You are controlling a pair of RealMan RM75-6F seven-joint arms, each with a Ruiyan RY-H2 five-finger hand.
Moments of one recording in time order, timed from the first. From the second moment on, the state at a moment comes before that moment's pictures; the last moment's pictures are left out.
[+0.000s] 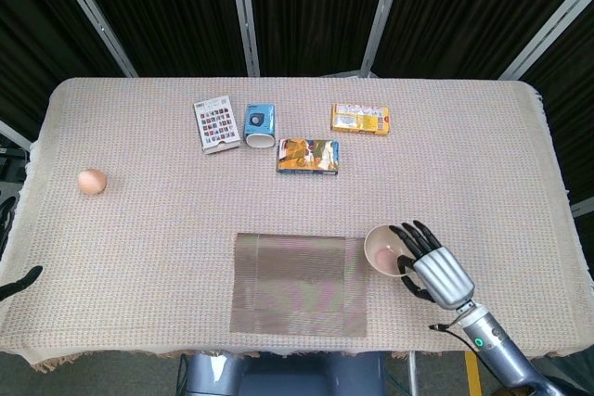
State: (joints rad) left arm -0.03 -1.02 -0.08 -1.80 1.50 1.61 0.20; right arm 0.32 -1.42 0.02 -1.26 -1.80 1.35 0.09
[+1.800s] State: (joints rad) left arm -0.23 -1.19 0.06 -1.59 1.91 1.38 0.14; right arm 0.19 -1.15 0.09 -1.48 -1.51 1.44 0.08
